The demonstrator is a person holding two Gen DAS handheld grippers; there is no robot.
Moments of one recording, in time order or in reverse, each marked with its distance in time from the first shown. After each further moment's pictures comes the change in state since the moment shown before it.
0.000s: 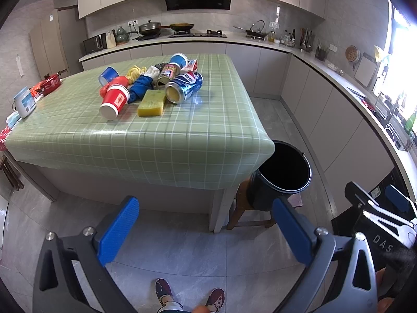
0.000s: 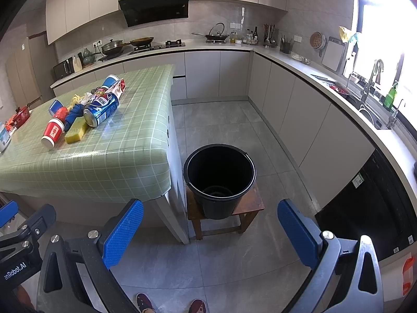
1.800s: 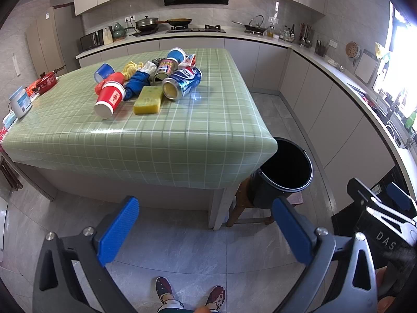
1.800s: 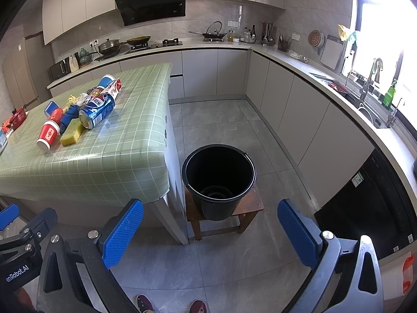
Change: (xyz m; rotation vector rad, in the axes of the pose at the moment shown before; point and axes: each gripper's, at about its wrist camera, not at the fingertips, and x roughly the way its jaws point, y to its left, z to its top) left arm 0.015 -0.001 0.005 0.005 0.030 -0.009; right arm 0.011 0.000 0.007 0.008 0.010 -0.011
